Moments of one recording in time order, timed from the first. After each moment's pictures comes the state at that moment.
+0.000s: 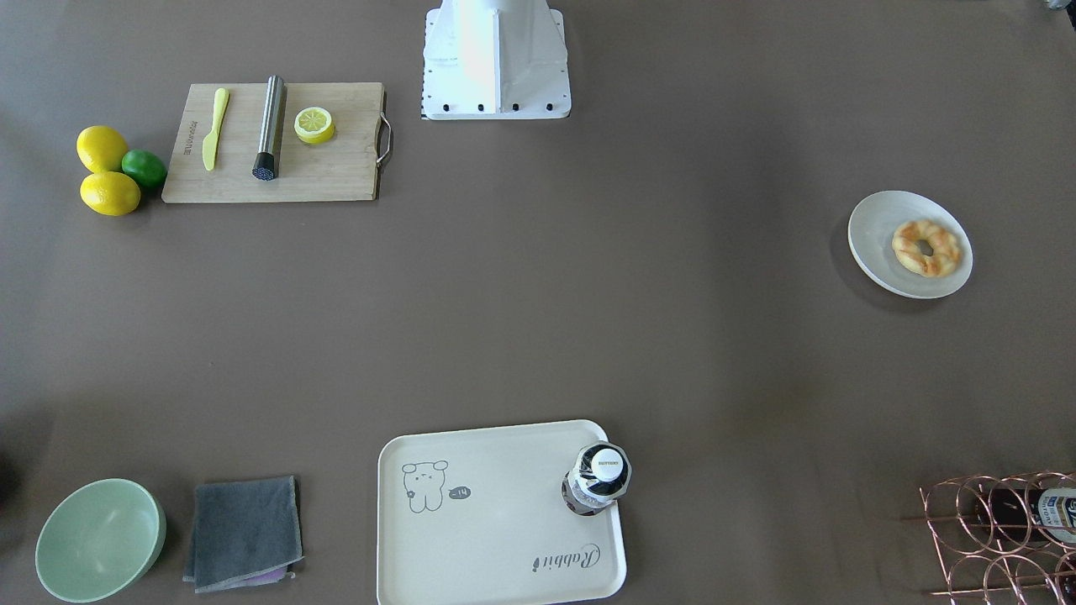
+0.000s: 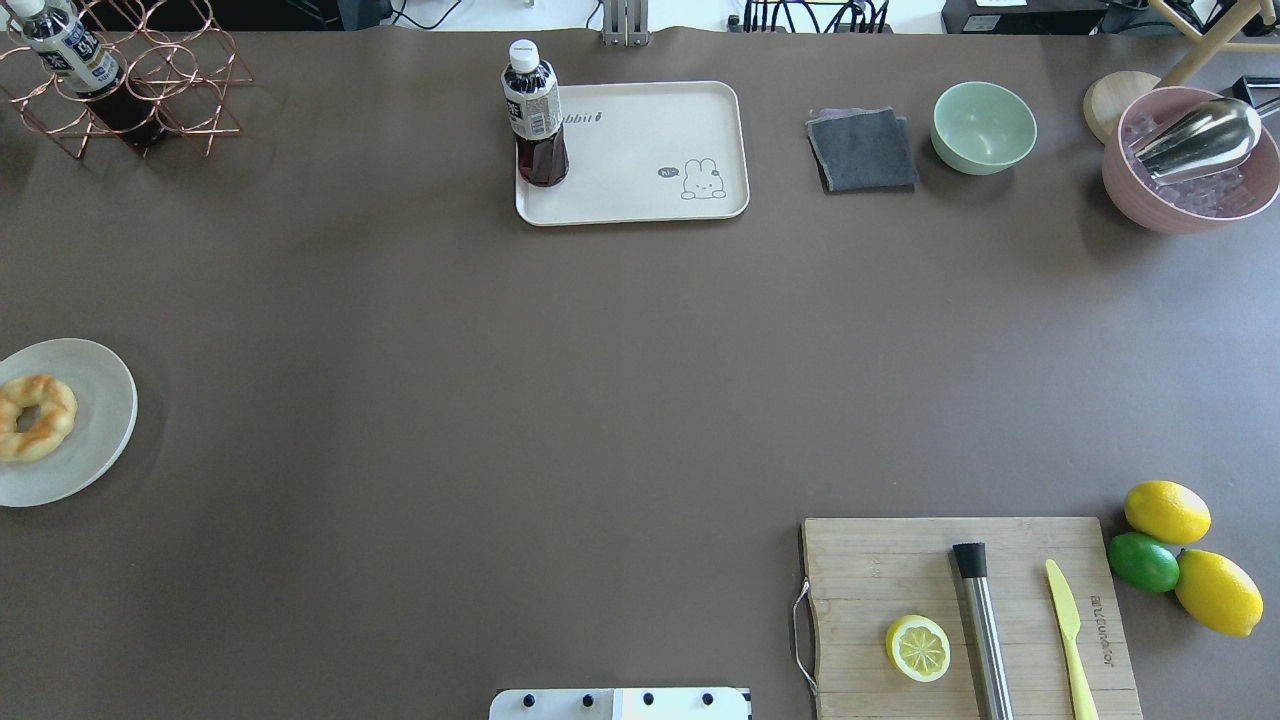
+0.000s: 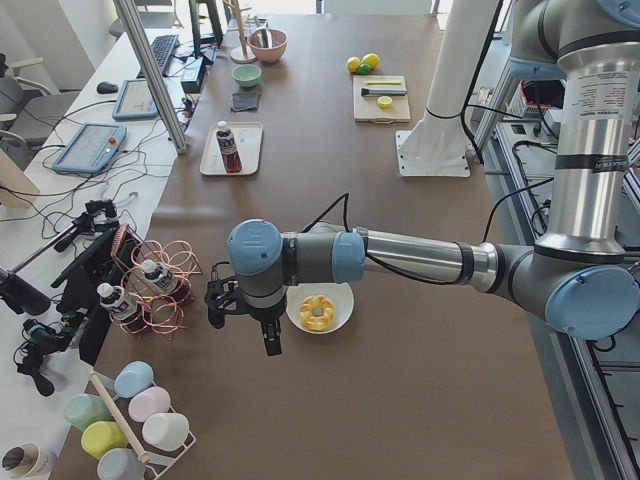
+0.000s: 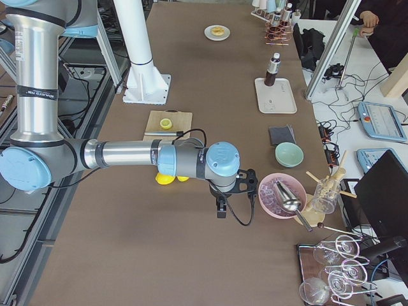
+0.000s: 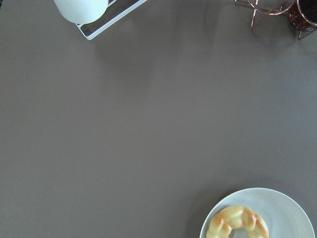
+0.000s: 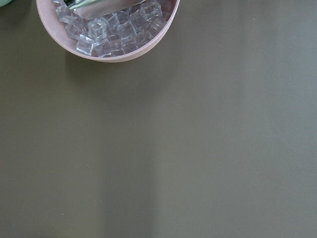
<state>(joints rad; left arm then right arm) -1.67 -1.59 -1.69 -1.41 -2.37 -0.14 1.66 -1.66 1.74 -1.67 2.43 -0.09</state>
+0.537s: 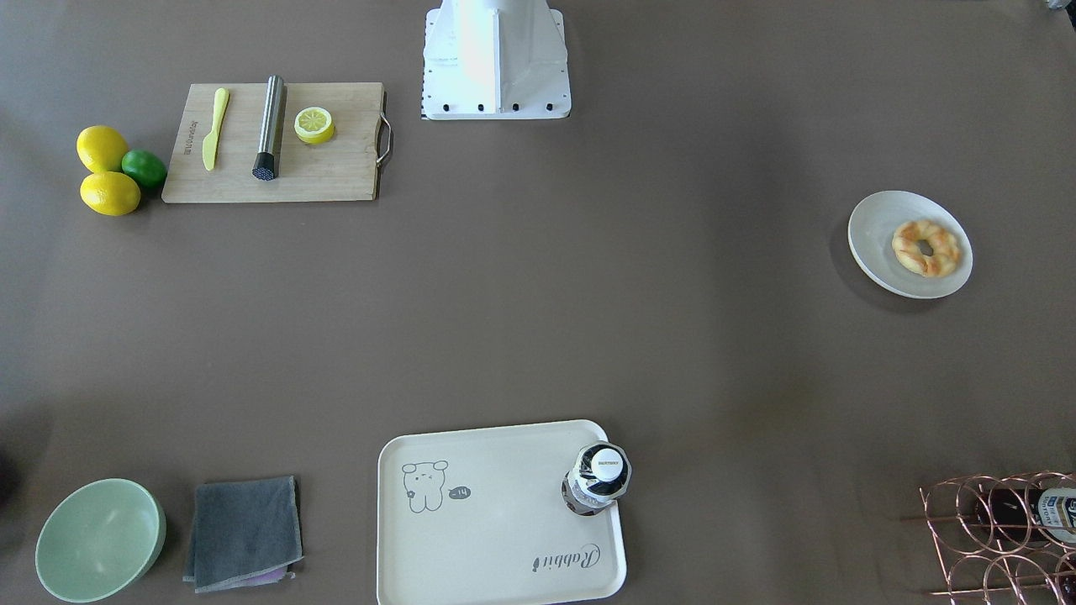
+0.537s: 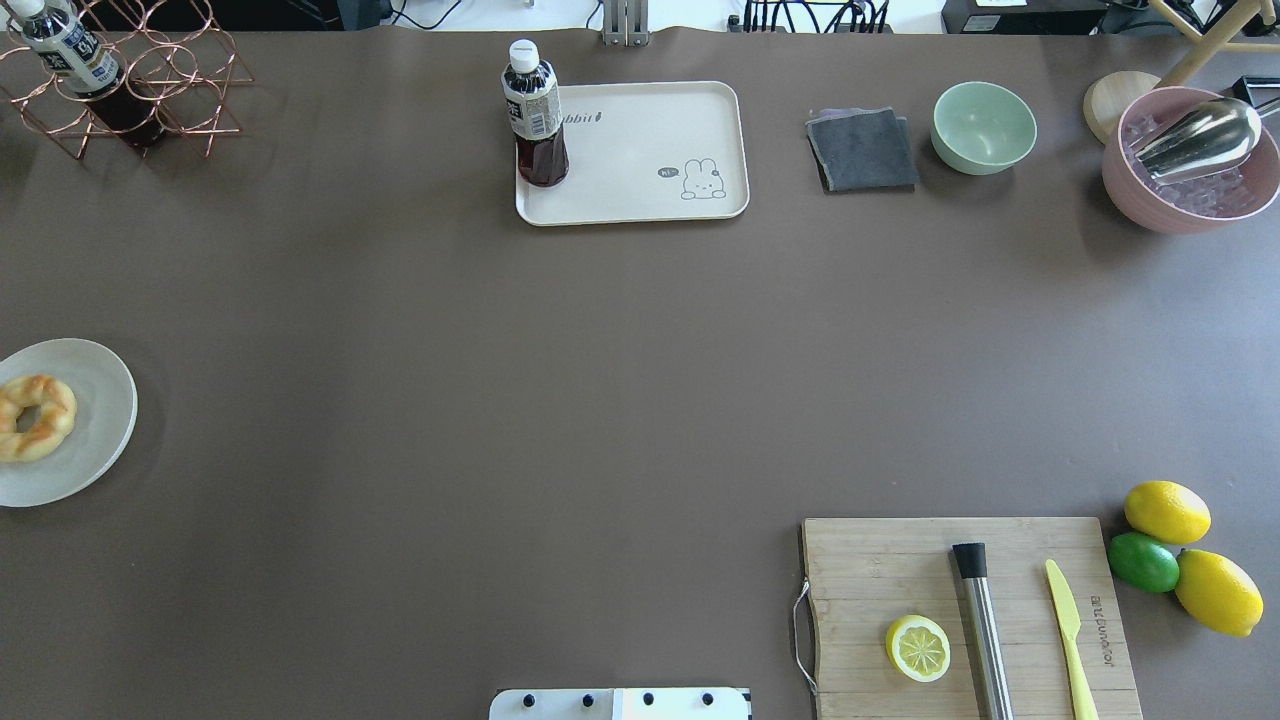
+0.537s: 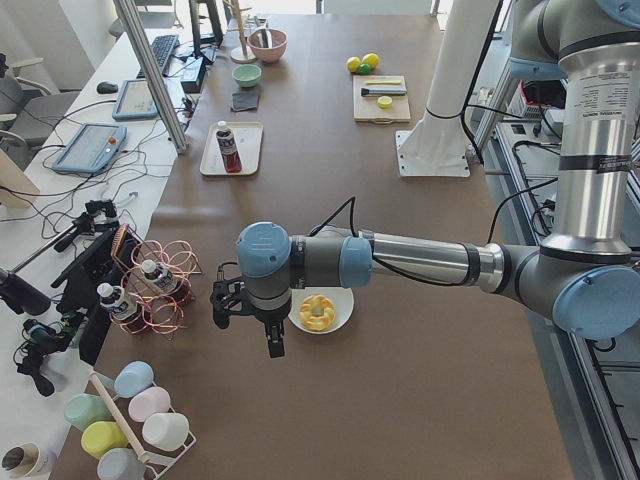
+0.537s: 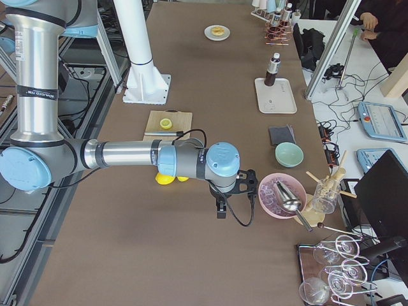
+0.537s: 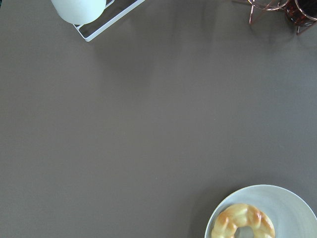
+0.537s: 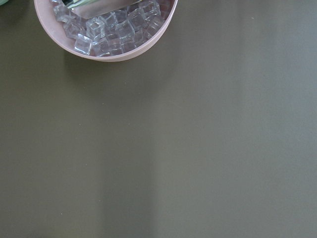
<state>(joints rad) -1.67 -1.56 -1.70 -1.45 -2.37 -0.13 1.66 -1.66 1.74 -1.67 2.43 -0.09</state>
